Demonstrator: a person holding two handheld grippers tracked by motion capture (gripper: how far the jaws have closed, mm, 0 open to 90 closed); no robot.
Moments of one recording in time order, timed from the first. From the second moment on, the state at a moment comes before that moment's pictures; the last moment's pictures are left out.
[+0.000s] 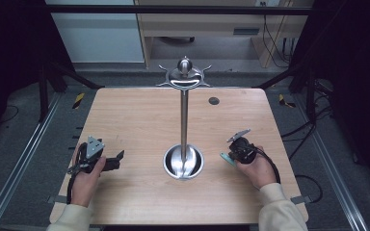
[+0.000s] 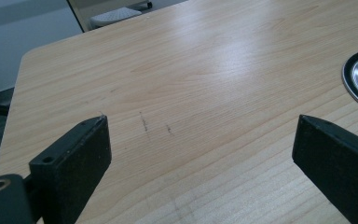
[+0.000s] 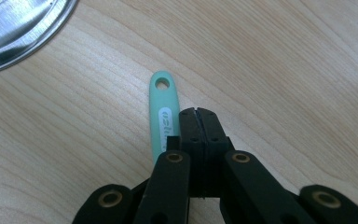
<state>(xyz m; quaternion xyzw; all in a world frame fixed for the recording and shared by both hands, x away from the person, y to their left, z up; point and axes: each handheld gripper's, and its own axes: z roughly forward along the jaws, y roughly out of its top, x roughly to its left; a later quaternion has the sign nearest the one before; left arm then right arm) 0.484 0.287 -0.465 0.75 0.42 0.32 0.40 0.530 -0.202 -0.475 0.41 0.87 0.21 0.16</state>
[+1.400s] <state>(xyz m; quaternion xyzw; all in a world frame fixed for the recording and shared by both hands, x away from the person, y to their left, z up) 0.483 0.280 -0.467 0.76 0.41 0.32 0.39 0.524 -0.175 -0.440 0.29 0.94 0.13 0.09</state>
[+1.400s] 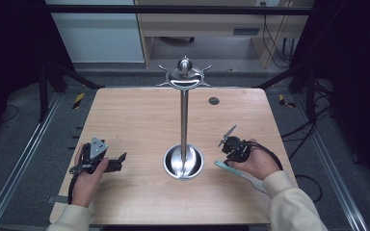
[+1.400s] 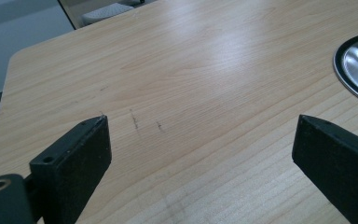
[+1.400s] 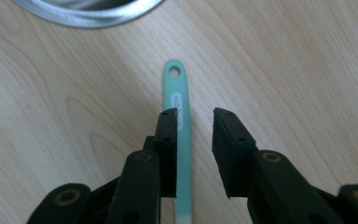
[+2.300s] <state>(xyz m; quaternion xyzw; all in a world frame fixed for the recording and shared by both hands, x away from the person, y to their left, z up) 0.485 0.278 -0.468 0.77 0.40 0.31 0.38 0.537 -0.165 -0.464 0.28 0.96 0.08 0.03</state>
